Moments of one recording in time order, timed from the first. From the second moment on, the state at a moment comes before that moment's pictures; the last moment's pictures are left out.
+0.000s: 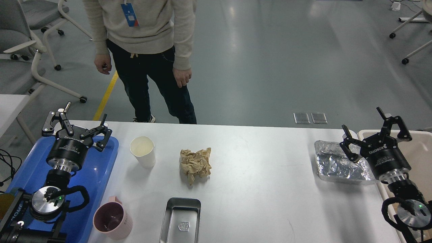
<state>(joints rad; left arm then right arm) -0.15 0.06 -1.60 -1.20 0.16 -0.29 0.02 0.08 -0.32 1.54 1.18 -0.23 0.46 0.11</state>
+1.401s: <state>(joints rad) -0.18 0.33 -1.37 -1.22 0.18 -0.24 -0.02 0.06 -0.36 1.53 1.18 -0.26 0.50 0.11</state>
